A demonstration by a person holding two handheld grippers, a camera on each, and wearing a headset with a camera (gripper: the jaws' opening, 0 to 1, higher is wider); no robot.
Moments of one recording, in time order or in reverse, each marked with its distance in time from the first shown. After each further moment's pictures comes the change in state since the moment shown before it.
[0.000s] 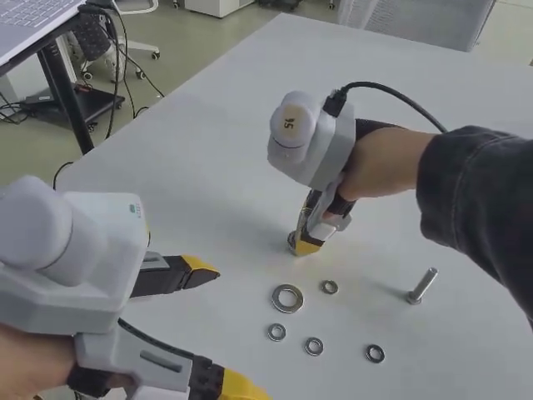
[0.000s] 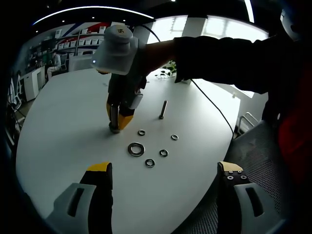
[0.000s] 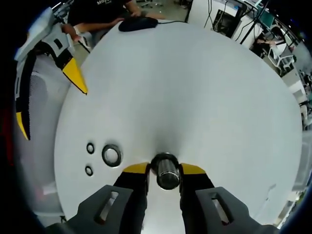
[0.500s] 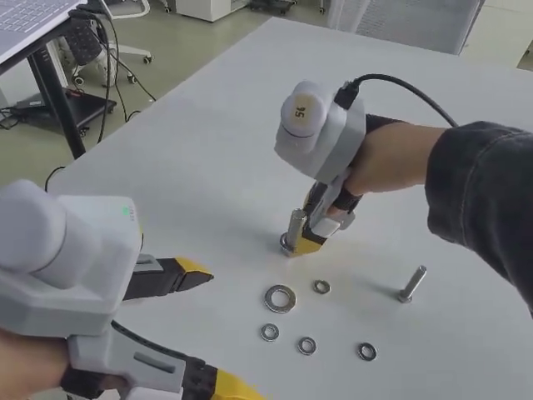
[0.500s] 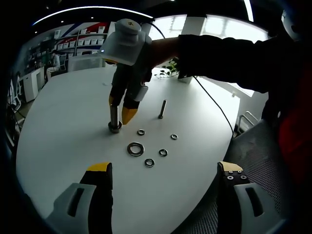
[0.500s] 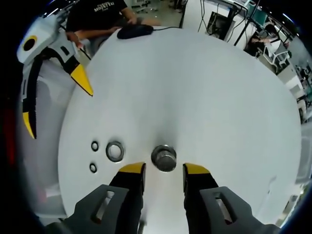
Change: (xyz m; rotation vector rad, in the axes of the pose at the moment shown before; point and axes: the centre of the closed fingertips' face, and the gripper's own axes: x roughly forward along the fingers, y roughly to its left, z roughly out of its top) left arm 0.001 -0.001 0.001 0.008 0.006 -0.002; right arm -0.019 -0.004 -0.009 0.045 -0.048 -0.011
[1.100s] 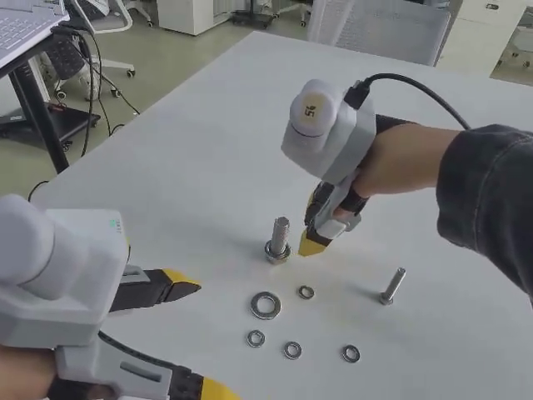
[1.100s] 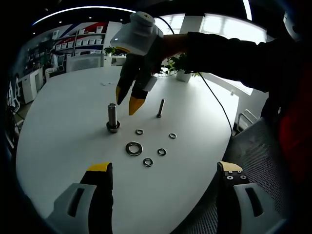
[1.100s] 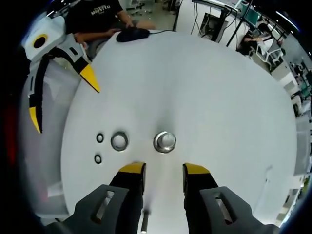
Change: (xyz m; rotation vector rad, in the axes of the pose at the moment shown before) left arm 0.004 -0.004 0.005 0.013 0.010 -0.009; right arm -0.027 0.004 -0.019 0.031 -0.010 -0.041
